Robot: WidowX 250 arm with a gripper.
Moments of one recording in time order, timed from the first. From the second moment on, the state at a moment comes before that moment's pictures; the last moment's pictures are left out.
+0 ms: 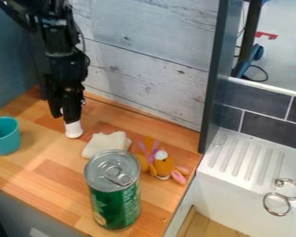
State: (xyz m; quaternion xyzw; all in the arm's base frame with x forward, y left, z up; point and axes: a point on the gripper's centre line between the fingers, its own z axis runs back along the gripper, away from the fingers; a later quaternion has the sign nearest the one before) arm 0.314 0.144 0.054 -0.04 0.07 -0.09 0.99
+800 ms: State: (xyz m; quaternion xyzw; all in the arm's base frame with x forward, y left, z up) arm 0.299 0.209 0.105 0.03 0.03 -0.03 1.00
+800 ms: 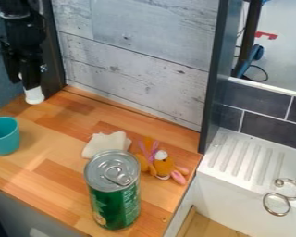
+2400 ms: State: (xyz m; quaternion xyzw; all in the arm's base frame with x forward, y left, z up) arm 0.298 0.254 0.047 -0.01 0.07 -0.03 1.00
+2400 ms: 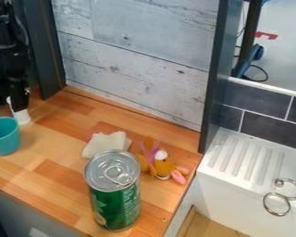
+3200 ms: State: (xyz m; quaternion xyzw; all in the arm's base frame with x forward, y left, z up) arm 0.261 0.209 0.103 -0.01 0.04 -0.01 1.00
